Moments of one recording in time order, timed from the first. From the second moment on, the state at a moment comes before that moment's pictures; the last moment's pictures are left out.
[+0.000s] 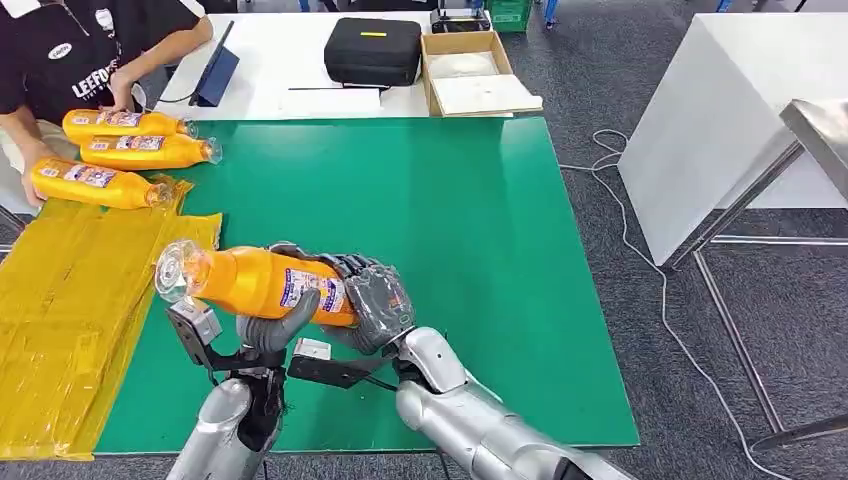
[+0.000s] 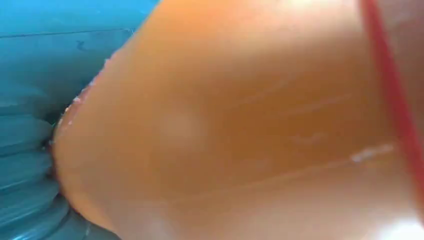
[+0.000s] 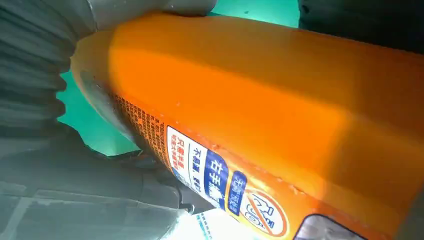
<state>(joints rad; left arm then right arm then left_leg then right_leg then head) -0.16 -0.13 -0.14 -1.31 0.15 -0.10 -0.59 -0.65 0.35 1.13 -0.40 0.62 -0.60 -0.31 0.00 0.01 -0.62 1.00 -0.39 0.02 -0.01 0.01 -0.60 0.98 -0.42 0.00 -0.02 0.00</state>
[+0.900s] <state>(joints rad) -0.13 -0.11 -0.09 -1.39 0.15 -0.06 -0.59 -0.49 0.32 0.95 -0.49 0.54 -0.66 -0.62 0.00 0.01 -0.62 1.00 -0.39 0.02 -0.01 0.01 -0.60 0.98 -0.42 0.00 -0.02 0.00</state>
